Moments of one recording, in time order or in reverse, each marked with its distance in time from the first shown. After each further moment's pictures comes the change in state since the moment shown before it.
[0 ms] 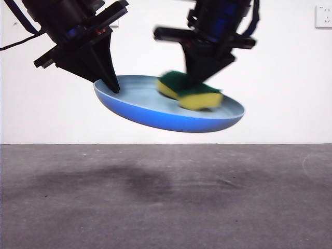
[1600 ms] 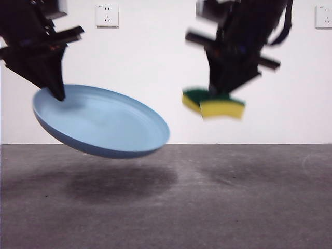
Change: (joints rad) left arm 0.173 -0.008 0.007 -0.101 -0.168 0.141; right arm -0.153 -0.035 -0.002 -0.154 -0.235 0.023
